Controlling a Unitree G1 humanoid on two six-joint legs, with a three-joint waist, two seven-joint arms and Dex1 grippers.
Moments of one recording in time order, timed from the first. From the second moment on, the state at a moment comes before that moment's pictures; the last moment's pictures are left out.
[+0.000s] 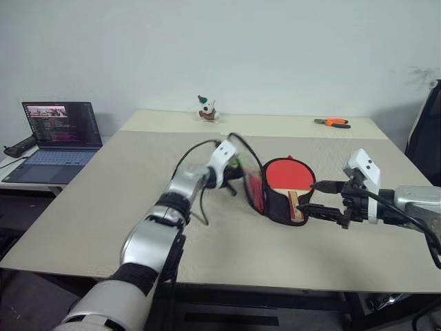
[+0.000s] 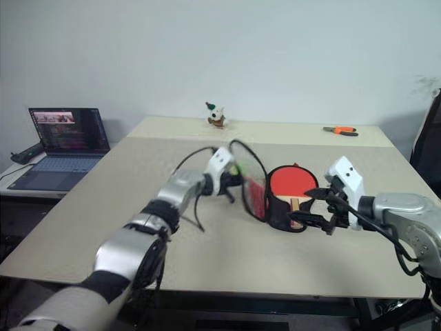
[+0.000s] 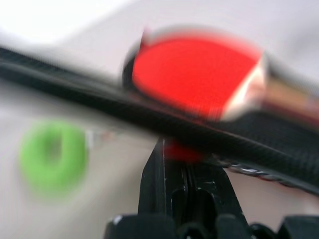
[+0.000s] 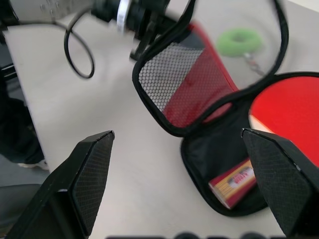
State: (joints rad) left arm -1.34 0.18 -0.08 1.24 0.01 -0.02 -0.84; right arm -0.51 -0.90 -0.19 -0.43 0.73 1.10 0.76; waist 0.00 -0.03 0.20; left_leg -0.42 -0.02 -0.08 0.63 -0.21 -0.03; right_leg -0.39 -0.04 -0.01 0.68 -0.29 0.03
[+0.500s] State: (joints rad) left arm -1.30 0.17 -0.04 1.23 -0.01 -0.07 -0.95; right arm -0.56 -0.80 -0.16 -0.25 0.68 1.12 0.61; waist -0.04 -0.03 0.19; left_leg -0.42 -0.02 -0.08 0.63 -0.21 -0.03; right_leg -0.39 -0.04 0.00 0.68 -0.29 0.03
